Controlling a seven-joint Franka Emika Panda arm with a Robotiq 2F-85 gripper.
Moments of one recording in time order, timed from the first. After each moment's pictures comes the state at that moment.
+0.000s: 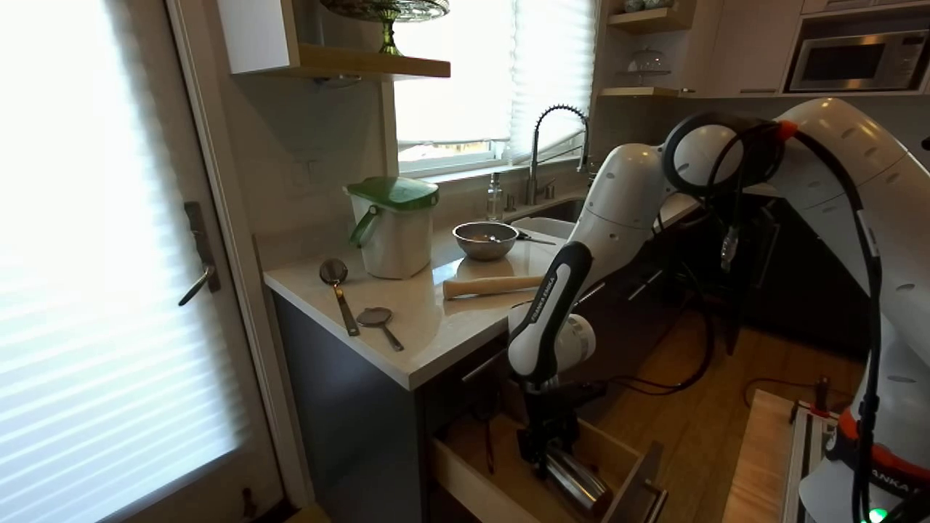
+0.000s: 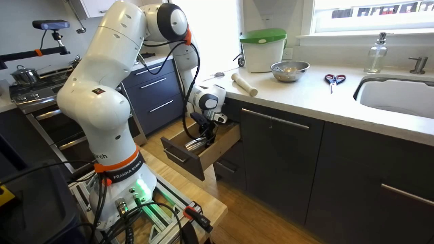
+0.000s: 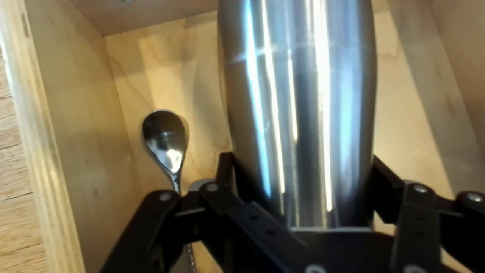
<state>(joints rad) 0.10 0.78 0.07 -2.12 0.30 2.50 0.14</state>
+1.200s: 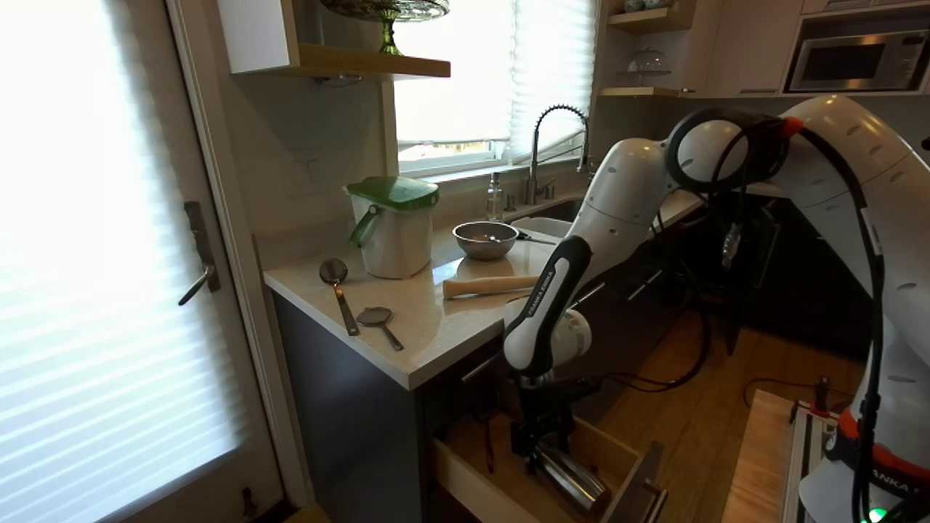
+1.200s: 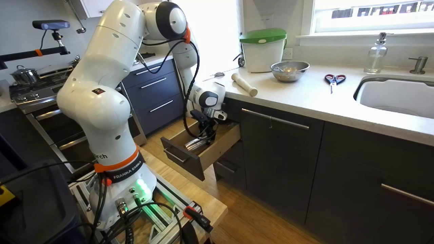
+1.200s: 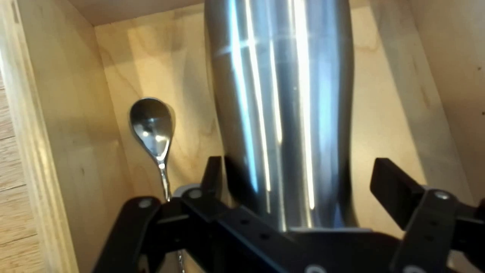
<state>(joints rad) 0.11 0.76 0.07 -2.10 0.30 2.49 0.14</state>
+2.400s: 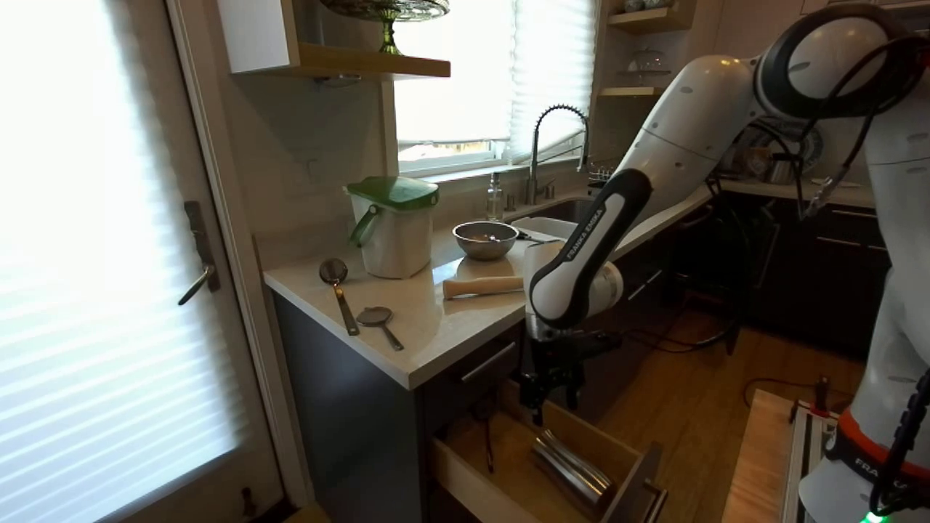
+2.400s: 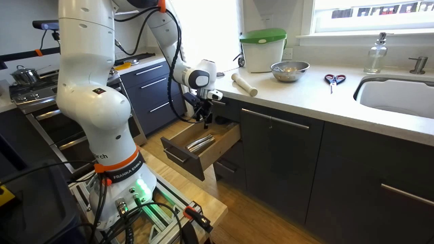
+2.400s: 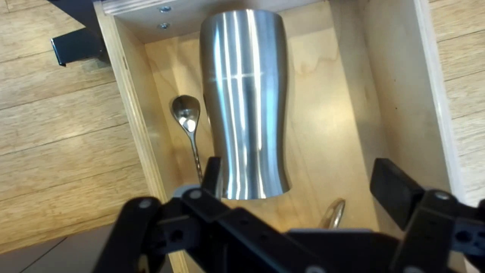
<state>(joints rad) 0.12 0.38 0.07 -2.36 0.26 2.52 0.20</state>
